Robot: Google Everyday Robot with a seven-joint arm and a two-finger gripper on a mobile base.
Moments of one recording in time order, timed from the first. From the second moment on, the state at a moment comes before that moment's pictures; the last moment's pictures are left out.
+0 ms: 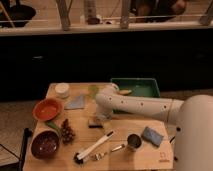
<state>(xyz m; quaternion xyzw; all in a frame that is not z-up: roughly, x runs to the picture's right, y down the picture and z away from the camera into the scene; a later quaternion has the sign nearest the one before) -0.019 0.208 0.843 -0.33 -0.17 -0.22 0.90</state>
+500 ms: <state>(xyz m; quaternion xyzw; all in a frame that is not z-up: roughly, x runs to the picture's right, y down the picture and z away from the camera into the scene) -0.020 0.210 0.843 -0.33 -0.17 -0.22 0.90</state>
